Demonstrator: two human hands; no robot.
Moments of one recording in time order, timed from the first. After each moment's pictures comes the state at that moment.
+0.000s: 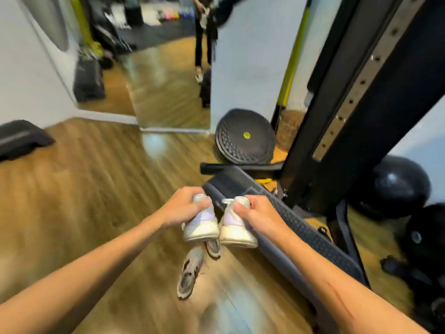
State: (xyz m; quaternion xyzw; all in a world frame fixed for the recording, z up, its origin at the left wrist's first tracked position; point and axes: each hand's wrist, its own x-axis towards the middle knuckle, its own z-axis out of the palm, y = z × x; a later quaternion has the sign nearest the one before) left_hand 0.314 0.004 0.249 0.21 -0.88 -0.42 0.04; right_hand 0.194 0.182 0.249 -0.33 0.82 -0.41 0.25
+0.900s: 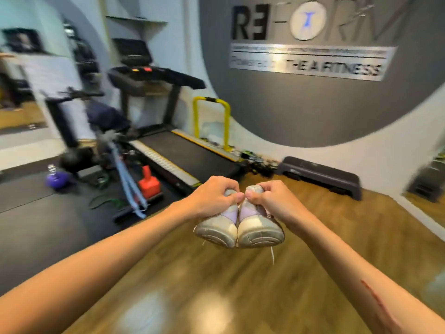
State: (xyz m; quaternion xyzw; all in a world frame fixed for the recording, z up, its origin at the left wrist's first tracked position) left_hand 1.041 0.198 0.471 0.66 -0.66 -0.15 0.33; right_hand 0.877 0.123 0.478 -0.81 0.35 -0.22 0.43
